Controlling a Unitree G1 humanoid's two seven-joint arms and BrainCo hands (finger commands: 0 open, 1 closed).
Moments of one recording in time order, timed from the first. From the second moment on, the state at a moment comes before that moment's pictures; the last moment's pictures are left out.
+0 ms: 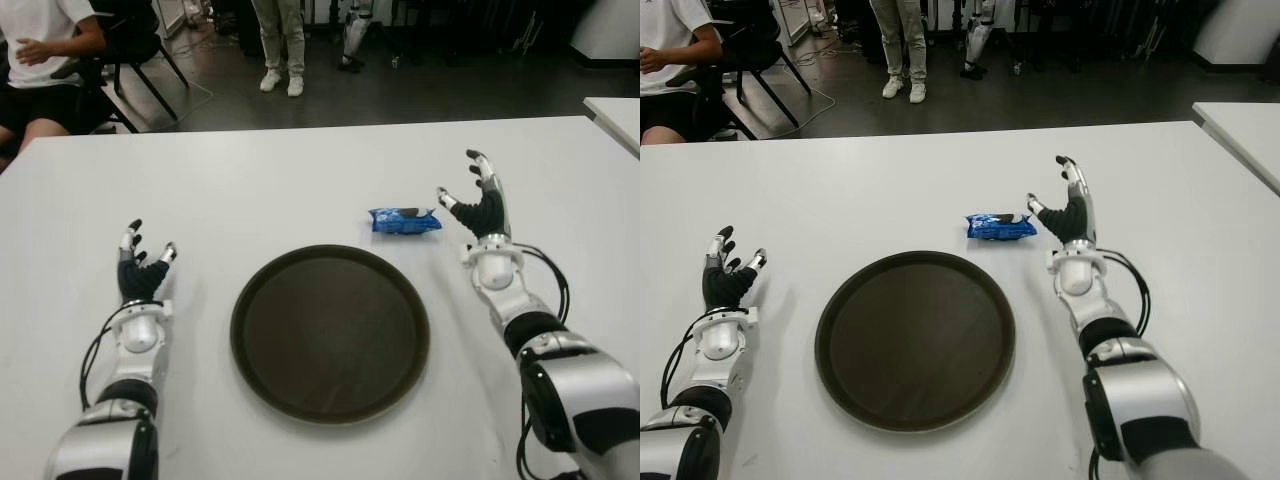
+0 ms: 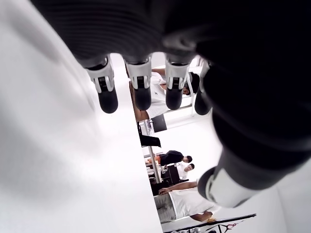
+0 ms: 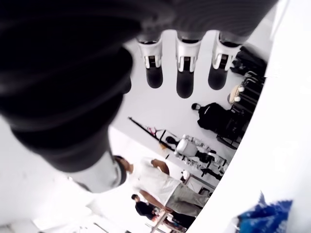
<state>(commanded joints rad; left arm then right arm) -0.47 0.21 0.18 1.20 0.04 -0.63 0.29 -0.77 -0.21 0.07 1.27 -0.31 -0.55 -0.42</state>
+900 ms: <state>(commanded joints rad) -0.46 0.21 0.17 1.20 0.06 -0.64 0.30 -0.86 -0.24 0.19 1.27 -0.41 -0.37 -0.38</state>
